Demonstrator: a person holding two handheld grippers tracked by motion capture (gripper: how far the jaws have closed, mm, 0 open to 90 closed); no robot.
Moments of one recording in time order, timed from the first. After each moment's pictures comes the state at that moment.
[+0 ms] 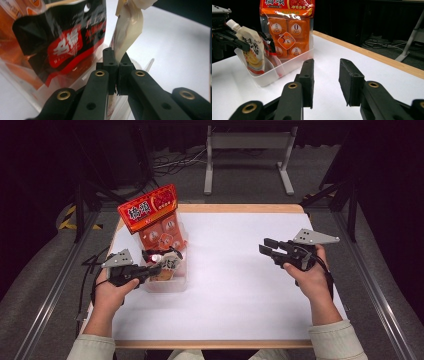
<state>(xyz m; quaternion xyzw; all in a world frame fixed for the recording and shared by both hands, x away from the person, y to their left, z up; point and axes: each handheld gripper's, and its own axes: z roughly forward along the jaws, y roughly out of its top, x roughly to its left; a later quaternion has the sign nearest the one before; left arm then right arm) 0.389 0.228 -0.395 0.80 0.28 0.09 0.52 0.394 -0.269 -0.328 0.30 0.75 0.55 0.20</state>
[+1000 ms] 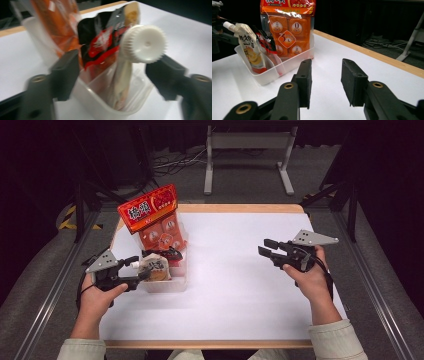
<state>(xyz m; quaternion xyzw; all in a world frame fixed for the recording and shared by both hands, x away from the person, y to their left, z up) 0.373 0.256 -0.387 0.77 0.33 0.16 0.52 0.393 -0.269 -0.331 0.30 0.75 0.55 0.20</state>
